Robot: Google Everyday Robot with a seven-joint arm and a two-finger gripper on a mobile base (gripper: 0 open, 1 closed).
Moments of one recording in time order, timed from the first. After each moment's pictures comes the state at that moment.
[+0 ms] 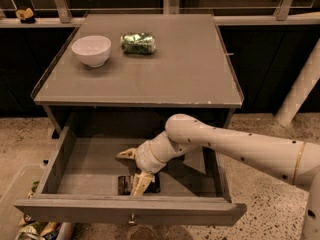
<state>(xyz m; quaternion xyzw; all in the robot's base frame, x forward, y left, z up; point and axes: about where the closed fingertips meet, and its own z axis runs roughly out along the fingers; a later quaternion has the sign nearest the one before) 0.488 0.096 0.583 -0.73 0.53 0.31 0.29</state>
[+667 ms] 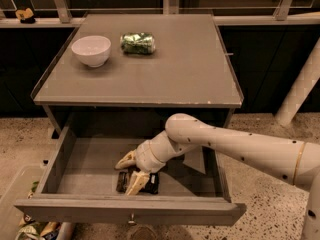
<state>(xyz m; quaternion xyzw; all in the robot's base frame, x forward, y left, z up) 0.488 0.096 0.583 -0.73 0.53 0.31 0.29</state>
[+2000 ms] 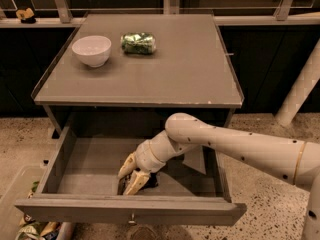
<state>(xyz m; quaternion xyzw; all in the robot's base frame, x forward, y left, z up) 0.488 0.096 0.587 -0.73 0.53 0.31 0.29</state>
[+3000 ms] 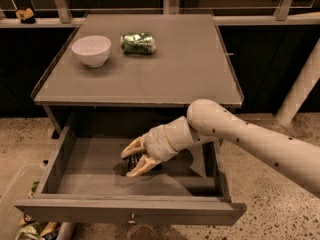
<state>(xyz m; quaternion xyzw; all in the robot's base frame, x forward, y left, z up) 0.487 0.073 0.678 -0.75 0.46 0.27 0.39</state>
